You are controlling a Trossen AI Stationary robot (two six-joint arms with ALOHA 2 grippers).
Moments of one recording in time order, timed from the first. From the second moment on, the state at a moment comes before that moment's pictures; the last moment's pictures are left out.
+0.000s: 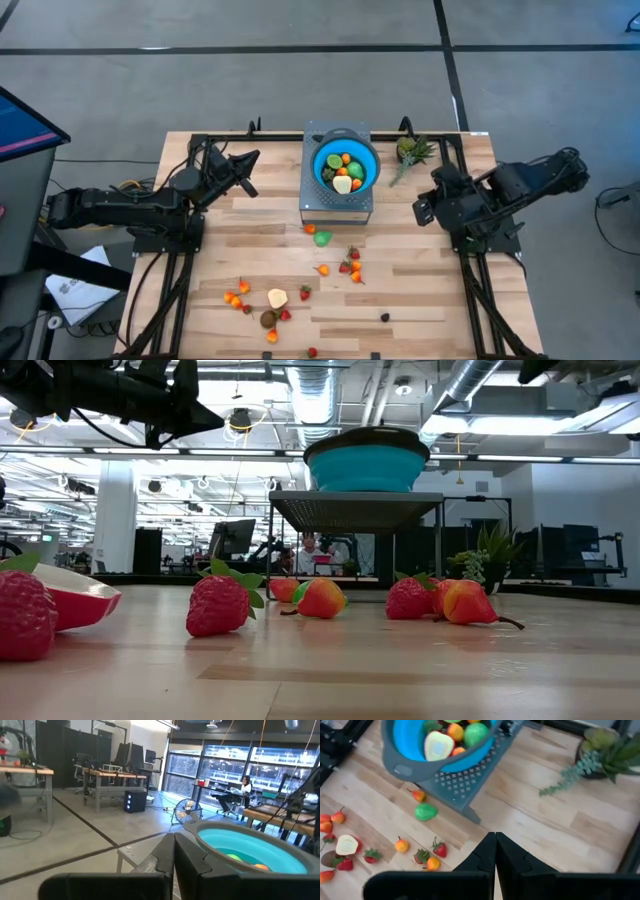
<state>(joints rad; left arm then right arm) 0.19 0.76 0.32 0.58 -0.57 -0.10 0.43 1.12 1.39 -1.50 0.60 1.39</state>
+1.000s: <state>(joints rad) 0.19 0.76 0.32 0.58 -0.57 -0.11 0.64 1.34 1.39 -1.56 0.59 1.82</state>
